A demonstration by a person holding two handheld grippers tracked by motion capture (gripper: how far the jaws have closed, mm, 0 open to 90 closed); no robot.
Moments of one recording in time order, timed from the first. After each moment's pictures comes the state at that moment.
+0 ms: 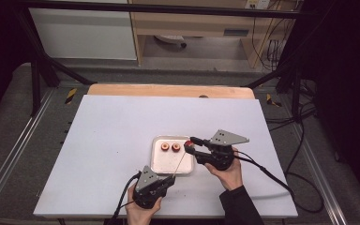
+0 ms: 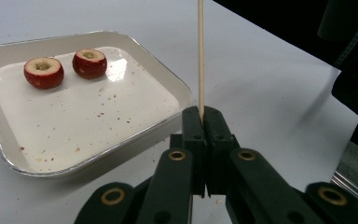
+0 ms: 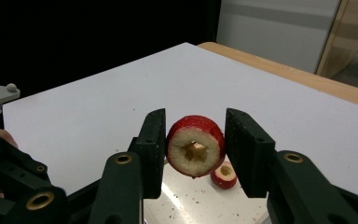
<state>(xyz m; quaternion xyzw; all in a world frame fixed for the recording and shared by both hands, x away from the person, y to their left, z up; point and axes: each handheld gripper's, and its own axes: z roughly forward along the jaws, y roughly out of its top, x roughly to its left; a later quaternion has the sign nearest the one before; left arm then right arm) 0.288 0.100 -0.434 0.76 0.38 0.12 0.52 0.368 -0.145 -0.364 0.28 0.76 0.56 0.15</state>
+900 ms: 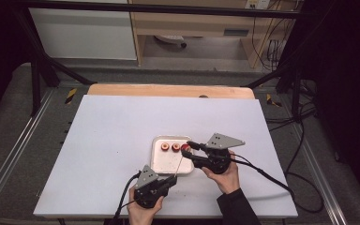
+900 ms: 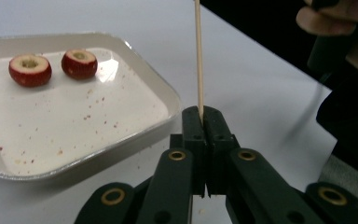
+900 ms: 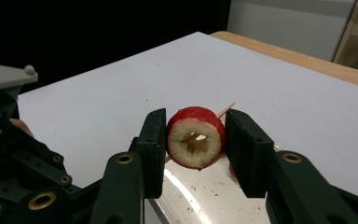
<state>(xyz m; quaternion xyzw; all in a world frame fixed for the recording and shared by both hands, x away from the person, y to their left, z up) 0.289 0.095 -0.429 0.74 0.40 0.10 0.54 0.361 -0.135 -0.369 0.28 0.77 0.56 0.13</state>
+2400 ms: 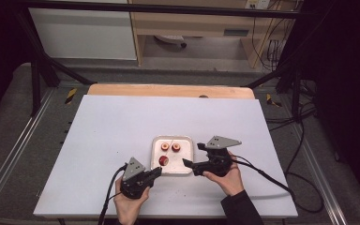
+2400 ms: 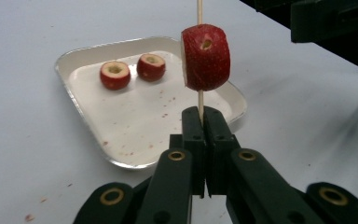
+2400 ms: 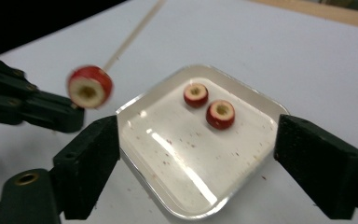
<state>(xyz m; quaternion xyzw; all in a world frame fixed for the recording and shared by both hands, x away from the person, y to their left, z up) 0.308 0.138 -0.428 0.75 0.41 0.14 0.50 0.369 -0.143 -0.391 0.33 0.80 0.49 0.12</state>
